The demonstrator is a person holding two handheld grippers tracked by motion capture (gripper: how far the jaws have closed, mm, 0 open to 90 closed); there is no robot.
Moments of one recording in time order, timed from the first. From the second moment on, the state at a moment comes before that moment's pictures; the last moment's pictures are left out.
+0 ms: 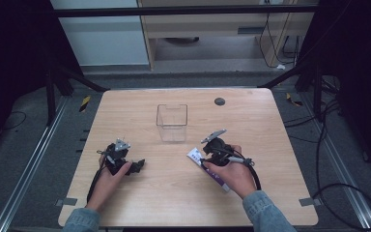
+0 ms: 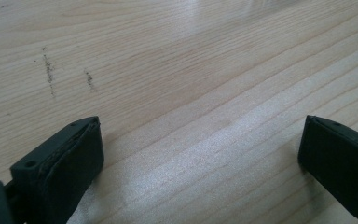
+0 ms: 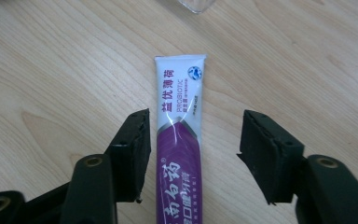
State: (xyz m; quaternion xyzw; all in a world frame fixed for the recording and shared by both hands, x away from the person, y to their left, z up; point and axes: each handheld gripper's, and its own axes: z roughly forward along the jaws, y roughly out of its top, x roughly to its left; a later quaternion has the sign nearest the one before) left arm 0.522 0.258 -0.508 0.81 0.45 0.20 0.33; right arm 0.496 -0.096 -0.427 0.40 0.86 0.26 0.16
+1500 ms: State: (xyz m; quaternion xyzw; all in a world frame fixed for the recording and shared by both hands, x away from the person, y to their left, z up) left arm 0.522 0.258 -0.508 0.81 0.45 0.20 0.33; right arm 0.528 -0.065 -0.468 0.42 0.88 0.19 0.10
